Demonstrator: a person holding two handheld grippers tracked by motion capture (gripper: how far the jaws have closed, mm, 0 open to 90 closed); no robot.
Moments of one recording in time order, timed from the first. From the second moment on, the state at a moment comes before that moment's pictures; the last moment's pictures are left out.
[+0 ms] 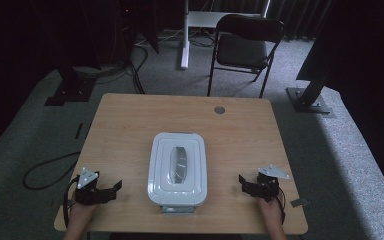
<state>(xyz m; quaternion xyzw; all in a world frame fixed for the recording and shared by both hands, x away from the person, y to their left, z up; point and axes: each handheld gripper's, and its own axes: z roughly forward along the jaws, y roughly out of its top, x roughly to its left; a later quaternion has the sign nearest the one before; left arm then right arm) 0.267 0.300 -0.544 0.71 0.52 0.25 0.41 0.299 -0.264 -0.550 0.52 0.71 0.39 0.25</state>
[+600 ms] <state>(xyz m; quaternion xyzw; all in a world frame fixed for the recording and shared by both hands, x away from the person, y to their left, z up) 0.253 0.324 -0.544 0.68 0.57 0.27 0.38 0.281 -0.302 -0.556 0.55 0.69 0.37 0.27</state>
